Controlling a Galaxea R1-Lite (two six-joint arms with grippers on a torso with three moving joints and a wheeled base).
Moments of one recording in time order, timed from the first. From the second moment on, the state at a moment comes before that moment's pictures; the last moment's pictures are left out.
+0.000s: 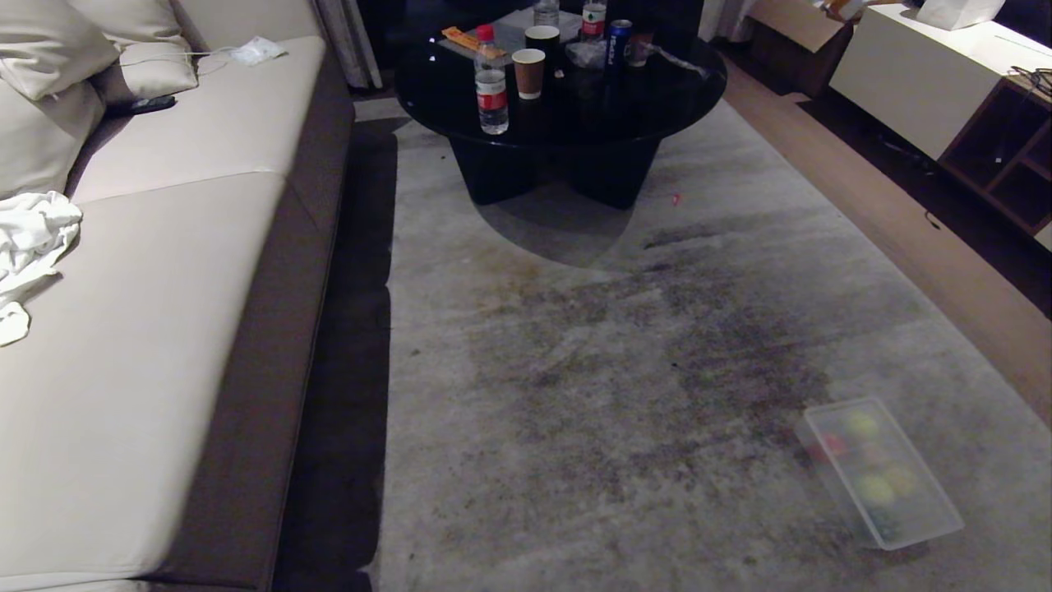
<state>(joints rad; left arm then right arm) 0.00 0.00 0.00 0.00 0.06 -0.11 0.01 0.00 0.00 -0.03 0.00 0.04</state>
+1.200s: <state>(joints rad) 0.00 0.00 0.00 0.00 0.06 -0.11 0.01 0.00 0.00 -0.03 0.00 0.04</state>
